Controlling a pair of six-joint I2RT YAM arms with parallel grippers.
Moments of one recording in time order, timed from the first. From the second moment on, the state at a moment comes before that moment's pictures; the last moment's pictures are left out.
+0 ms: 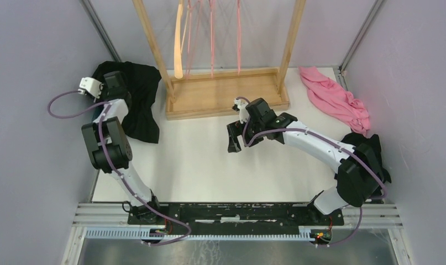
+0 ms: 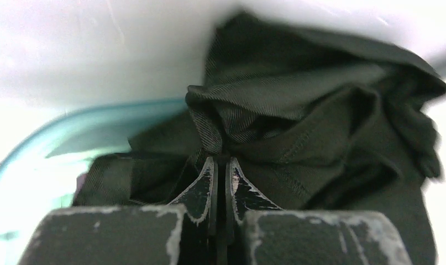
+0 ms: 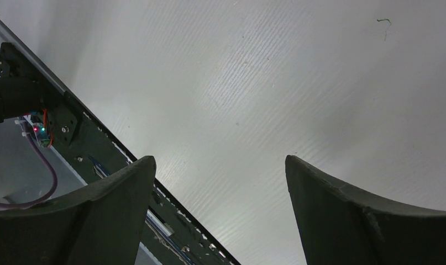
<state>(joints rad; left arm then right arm) 0.33 1.90 1.35 0.03 -0.76 -0.81 0.70 1.52 1.14 -0.52 -0.31 0.29</state>
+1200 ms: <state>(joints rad) 0.15 0.94 1.16 -0.36 0.25 -0.73 0.73 1.19 1.08 -0.60 -0.20 0.32</state>
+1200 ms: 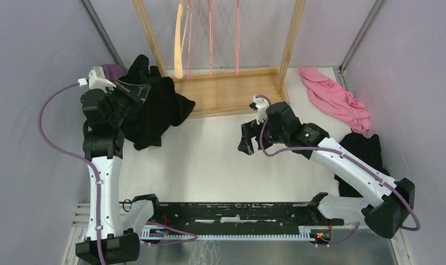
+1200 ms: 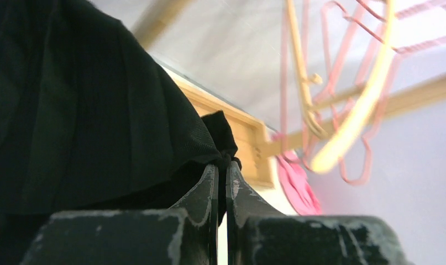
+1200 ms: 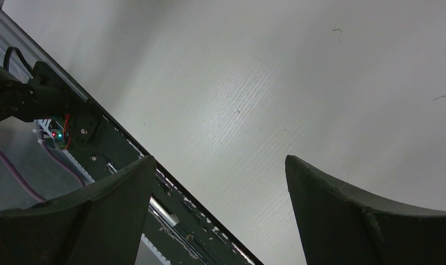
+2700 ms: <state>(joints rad) 0.06 0.40 0.58 -0.85 0.28 -0.73 0.75 1.86 1.38 -0.21 -0.41 0.46</state>
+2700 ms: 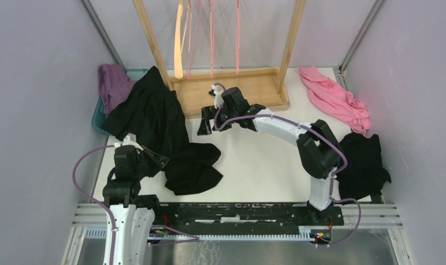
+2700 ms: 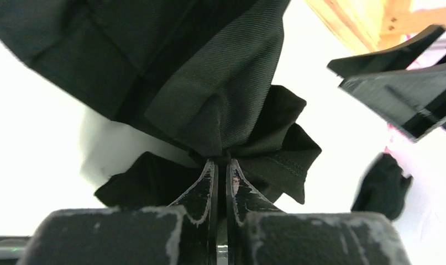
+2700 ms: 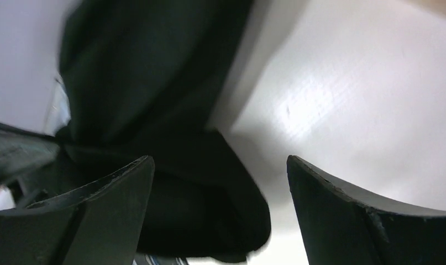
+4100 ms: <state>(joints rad) 0.06 0.41 0.64 -0.97 0.15 -0.73 0.76 1.85 1.47 -0.14 -0.33 0.49</state>
